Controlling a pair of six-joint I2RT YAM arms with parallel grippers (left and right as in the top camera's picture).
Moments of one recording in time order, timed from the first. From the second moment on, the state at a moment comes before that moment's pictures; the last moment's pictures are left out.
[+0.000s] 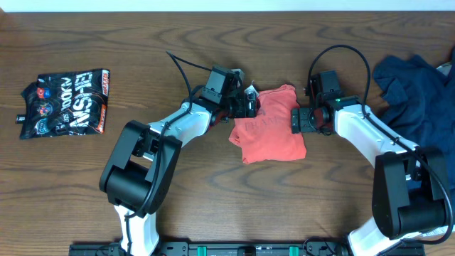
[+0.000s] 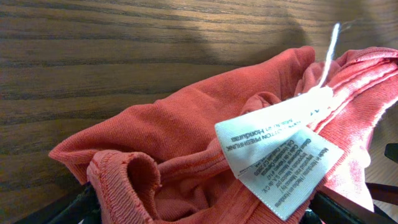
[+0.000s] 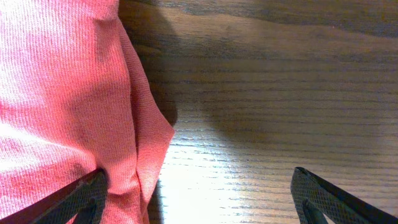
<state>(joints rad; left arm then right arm) -0.46 2.00 1.16 -0.07 0.34 -0.49 0.20 1.78 1.04 -0.54 0.02 0.17</state>
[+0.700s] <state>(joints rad) -0.51 2.05 1.15 -0.01 0.48 -0.43 0.20 1.75 1.04 -0.55 0.04 0.17</state>
